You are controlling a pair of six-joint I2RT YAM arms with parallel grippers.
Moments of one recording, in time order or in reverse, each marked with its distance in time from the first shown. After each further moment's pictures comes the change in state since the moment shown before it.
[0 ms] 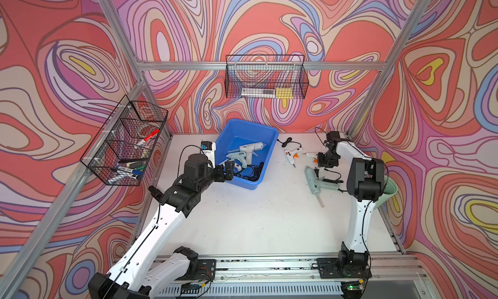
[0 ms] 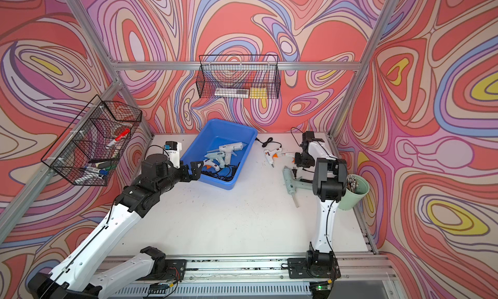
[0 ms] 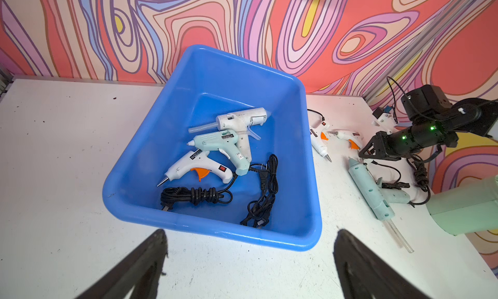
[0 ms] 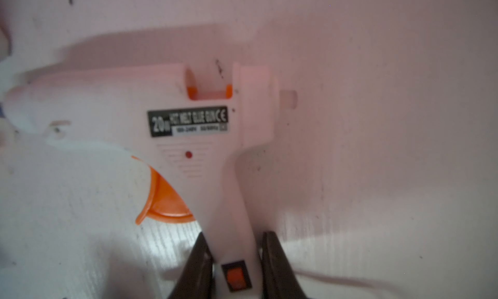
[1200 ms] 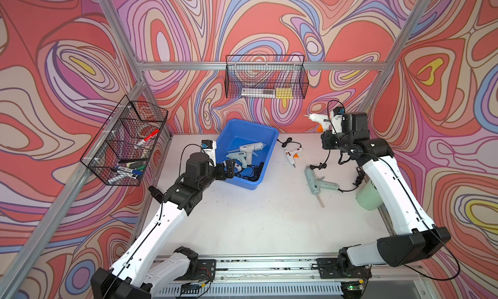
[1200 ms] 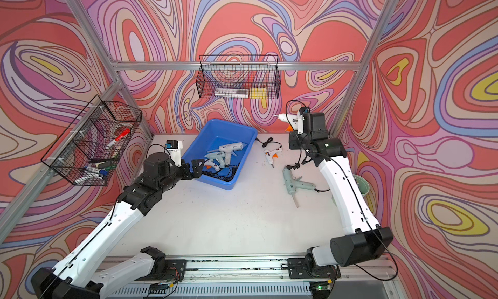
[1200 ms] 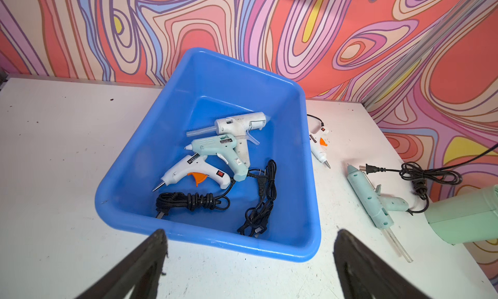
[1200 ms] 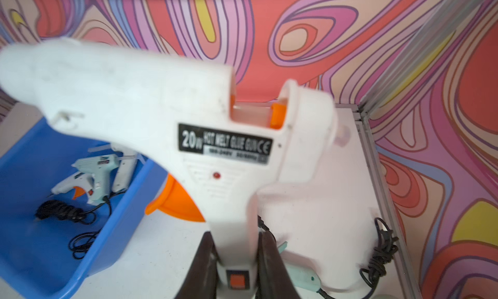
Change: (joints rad) left arm 0.000 0.037 -0.001 0.052 0.006 -0.022; right arm 0.266 -0.843 -0.133 0.006 0.055 0.023
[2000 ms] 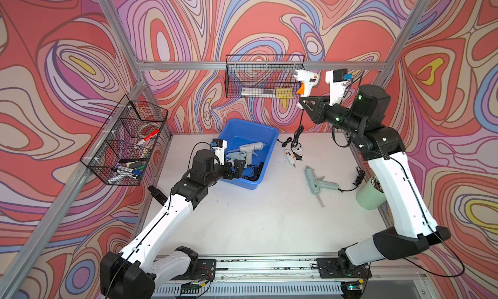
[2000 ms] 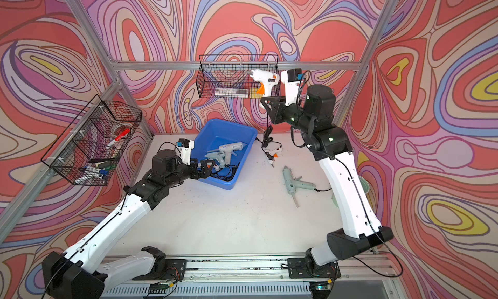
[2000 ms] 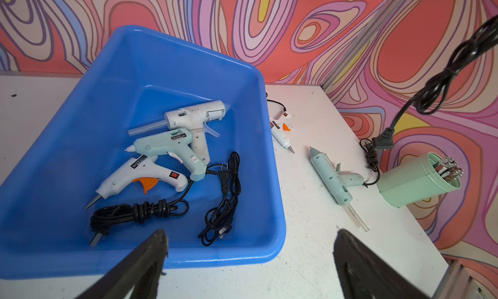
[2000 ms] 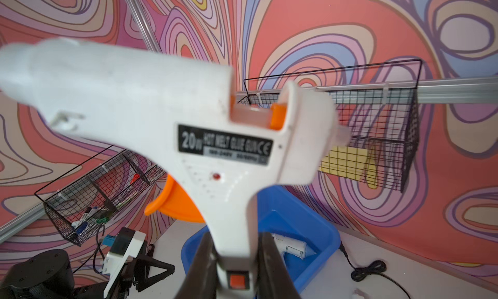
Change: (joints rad) left arm -0.011 0.081 -0.007 0.089 0.174 -0.003; right arm 0.164 0.137 0.409 0.267 -0.408 0.129
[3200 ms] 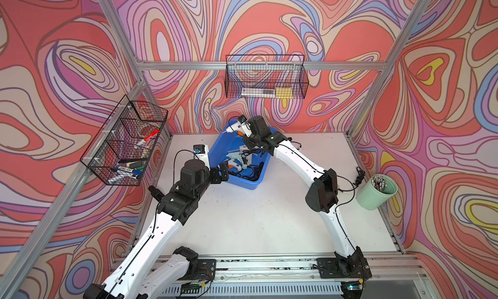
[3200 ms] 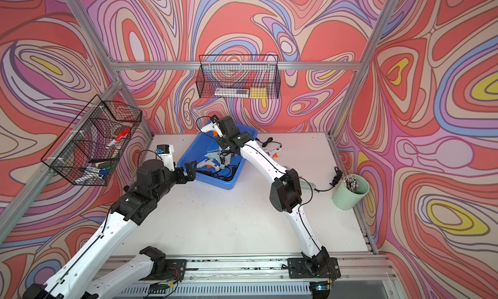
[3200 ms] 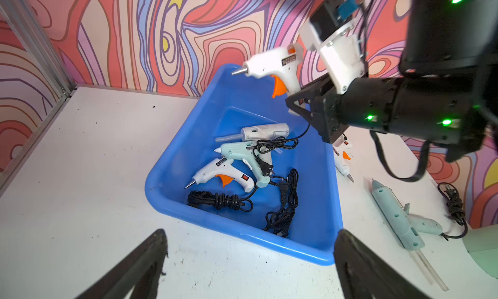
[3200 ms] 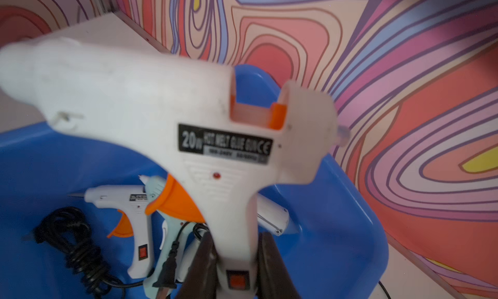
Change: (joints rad) left arm 0.000 -0.196 -0.056 -0.114 -0.321 0.005; right arm 0.307 0.860 0.356 -0.074 0.576 -0.448
